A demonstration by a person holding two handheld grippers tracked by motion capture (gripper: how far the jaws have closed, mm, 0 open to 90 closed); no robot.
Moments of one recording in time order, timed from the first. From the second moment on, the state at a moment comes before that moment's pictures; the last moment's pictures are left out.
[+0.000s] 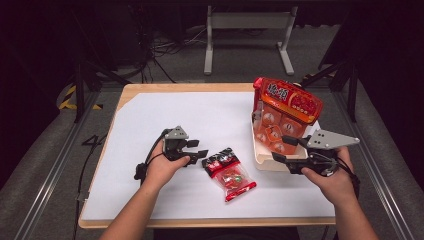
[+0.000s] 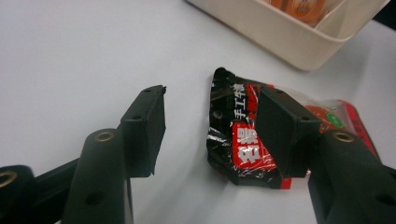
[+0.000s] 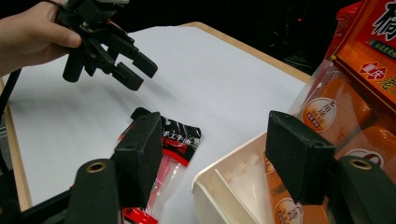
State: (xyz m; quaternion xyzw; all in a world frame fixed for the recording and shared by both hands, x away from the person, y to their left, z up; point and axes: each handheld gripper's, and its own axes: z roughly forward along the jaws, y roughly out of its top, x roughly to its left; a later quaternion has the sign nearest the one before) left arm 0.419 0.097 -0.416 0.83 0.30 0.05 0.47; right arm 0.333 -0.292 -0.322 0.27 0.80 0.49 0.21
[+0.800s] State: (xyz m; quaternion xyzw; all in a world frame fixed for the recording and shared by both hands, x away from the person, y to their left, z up) left arm 0.417 0.085 -0.438 0.86 0.32 0.01 0.41; right arm 0.334 -0.284 -0.329 0.26 0.81 0.48 0.21
